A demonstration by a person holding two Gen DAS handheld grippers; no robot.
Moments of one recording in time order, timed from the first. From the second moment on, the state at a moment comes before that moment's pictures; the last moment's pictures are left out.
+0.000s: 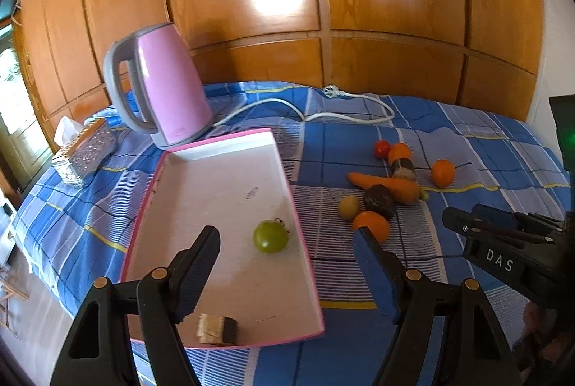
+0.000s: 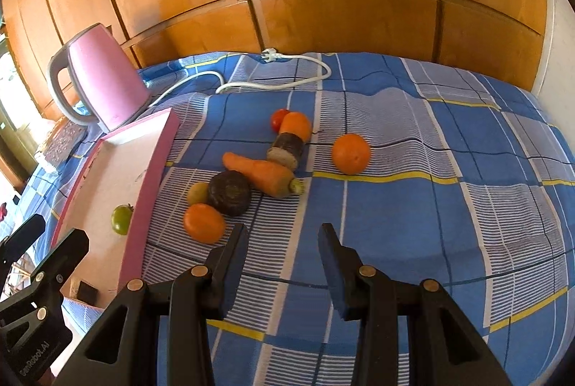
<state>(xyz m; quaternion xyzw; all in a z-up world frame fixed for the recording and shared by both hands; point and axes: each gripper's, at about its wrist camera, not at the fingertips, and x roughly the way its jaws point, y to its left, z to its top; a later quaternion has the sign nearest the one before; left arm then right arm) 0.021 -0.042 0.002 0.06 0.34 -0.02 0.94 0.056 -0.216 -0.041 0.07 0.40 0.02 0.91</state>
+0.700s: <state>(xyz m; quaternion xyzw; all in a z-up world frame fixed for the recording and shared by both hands) 0.050 -0.080 -0.022 0.07 0.39 -0.15 0.91 0.064 -0.237 -0.053 0.09 0.41 0.01 0.91</state>
